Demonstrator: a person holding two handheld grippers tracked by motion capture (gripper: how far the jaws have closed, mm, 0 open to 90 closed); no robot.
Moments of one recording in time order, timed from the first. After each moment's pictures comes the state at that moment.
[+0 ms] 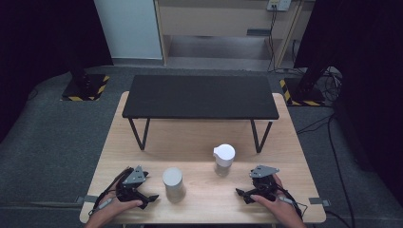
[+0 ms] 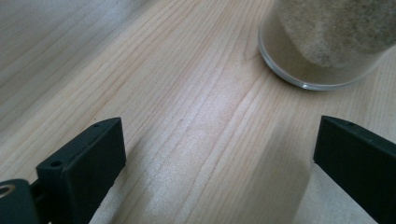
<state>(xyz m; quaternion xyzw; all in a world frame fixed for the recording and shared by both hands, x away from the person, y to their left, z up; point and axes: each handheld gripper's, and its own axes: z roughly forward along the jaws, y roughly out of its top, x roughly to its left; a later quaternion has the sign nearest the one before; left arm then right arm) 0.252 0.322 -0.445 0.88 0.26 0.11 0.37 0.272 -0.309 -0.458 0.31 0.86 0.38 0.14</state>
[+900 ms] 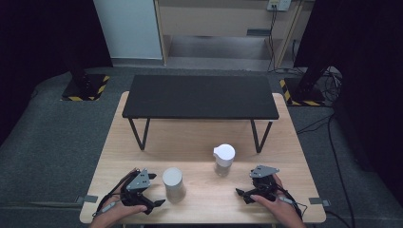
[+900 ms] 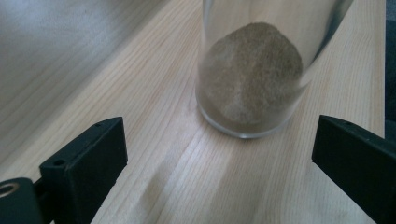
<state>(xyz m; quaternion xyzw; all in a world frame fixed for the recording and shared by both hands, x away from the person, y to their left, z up) 0.241 0.307 -0.432 0.88 0.21 0.11 0.41 0.272 -0.309 -0.458 0.31 0.86 0.38 0.14</state>
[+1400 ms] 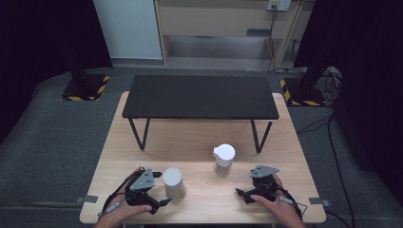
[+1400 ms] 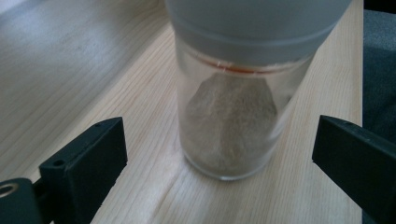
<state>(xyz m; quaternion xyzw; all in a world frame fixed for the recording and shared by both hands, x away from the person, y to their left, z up) 0.239 0.292 -0.426 0.87 0.20 0.12 0.43 0.272 -0.309 -0.458 0.31 0.86 0.38 0.14</state>
